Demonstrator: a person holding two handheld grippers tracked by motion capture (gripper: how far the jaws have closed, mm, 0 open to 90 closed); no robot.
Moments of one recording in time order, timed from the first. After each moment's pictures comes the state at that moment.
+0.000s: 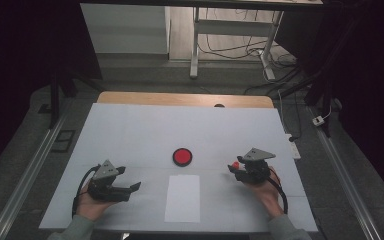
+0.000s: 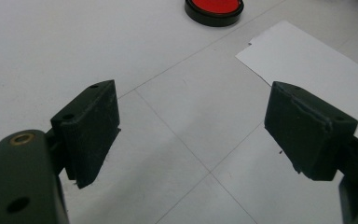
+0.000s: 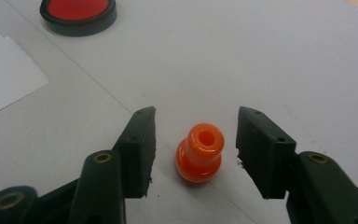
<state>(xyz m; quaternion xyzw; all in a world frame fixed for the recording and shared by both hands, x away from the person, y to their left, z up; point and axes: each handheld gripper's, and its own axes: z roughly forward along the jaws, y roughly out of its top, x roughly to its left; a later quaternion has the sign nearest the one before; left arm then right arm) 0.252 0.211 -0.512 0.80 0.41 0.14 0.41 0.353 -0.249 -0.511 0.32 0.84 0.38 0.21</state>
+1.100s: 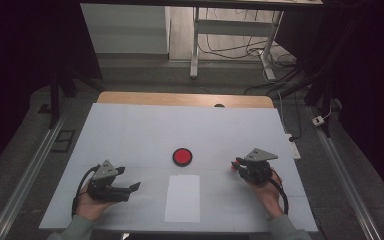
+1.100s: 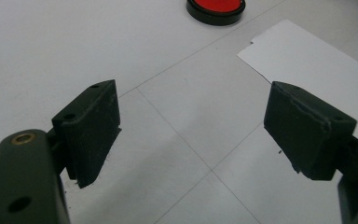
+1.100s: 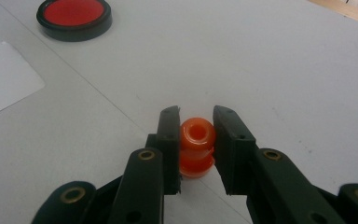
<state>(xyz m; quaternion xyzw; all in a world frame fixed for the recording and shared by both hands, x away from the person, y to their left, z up) 0.251 0.212 -0.512 0.80 0.41 0.15 0.41 0.350 -0.253 -0.508 0.32 0.84 0.39 0.22</state>
